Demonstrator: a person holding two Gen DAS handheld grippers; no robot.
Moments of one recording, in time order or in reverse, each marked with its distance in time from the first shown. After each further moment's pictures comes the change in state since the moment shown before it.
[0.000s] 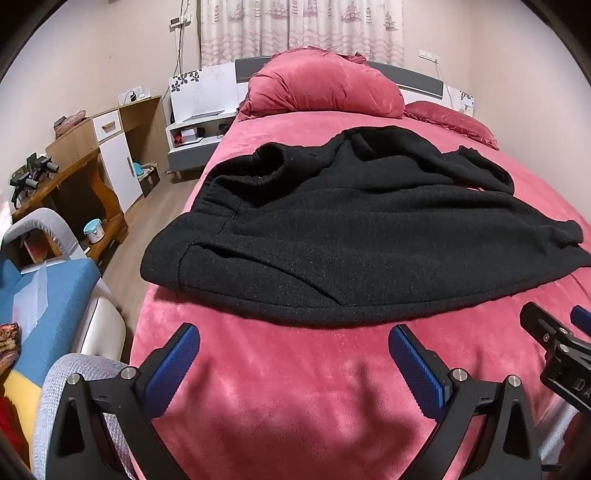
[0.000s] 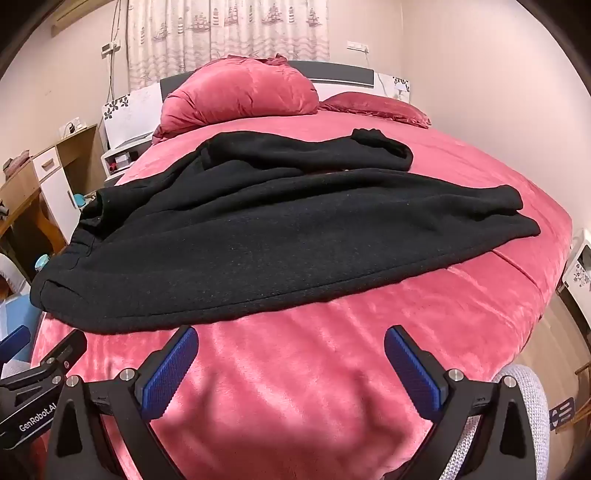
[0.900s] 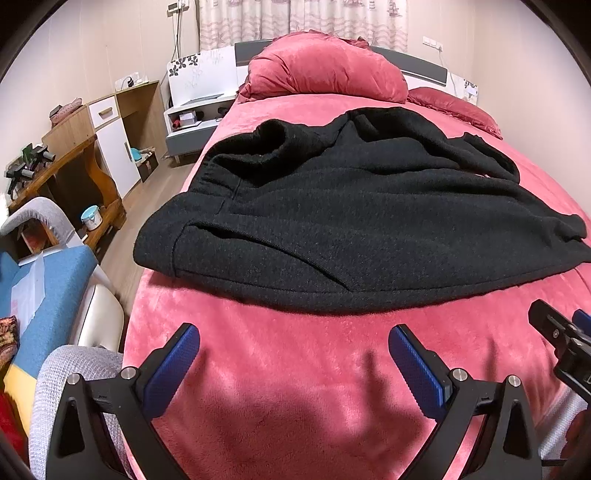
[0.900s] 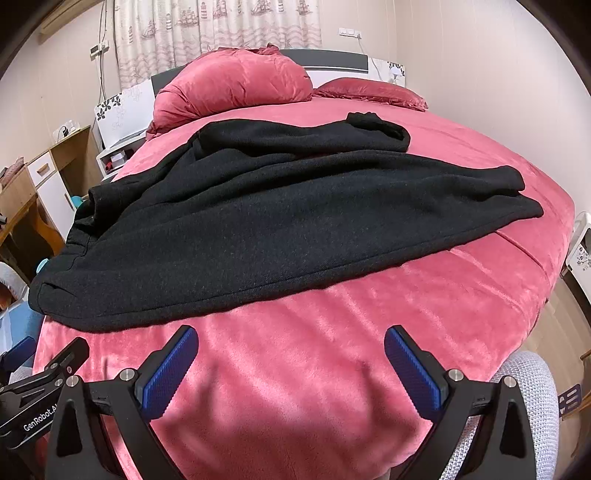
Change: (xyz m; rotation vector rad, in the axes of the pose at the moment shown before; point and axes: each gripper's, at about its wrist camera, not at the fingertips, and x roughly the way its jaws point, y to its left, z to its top) left arm 0.015 0.002 -0.004 0.007 0.064 0.001; right arm 0.016 -0.007 -0.006 0.045 0.046 0.019
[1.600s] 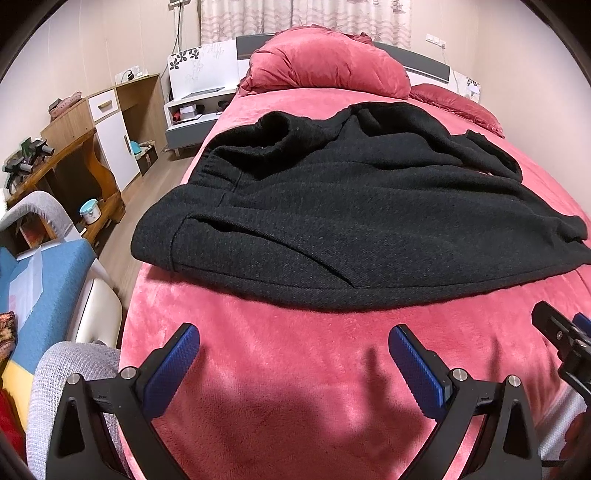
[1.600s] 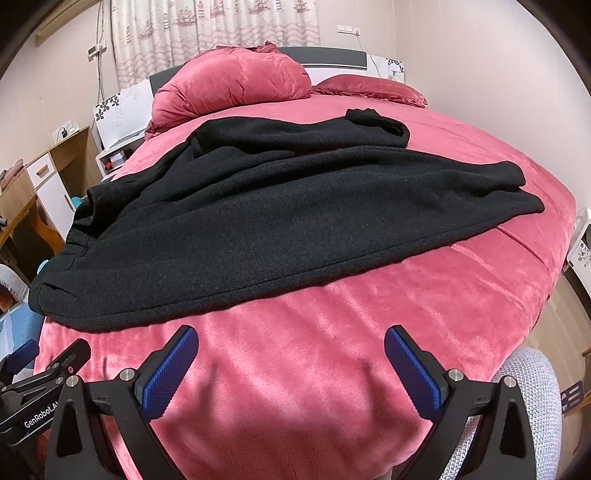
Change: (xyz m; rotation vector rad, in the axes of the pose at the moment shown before) left arm 0.004 0.003 0.000 -0.011 0.024 -0.003; right arm 0.001 -0.002 -0.001 0.010 0.010 0.003
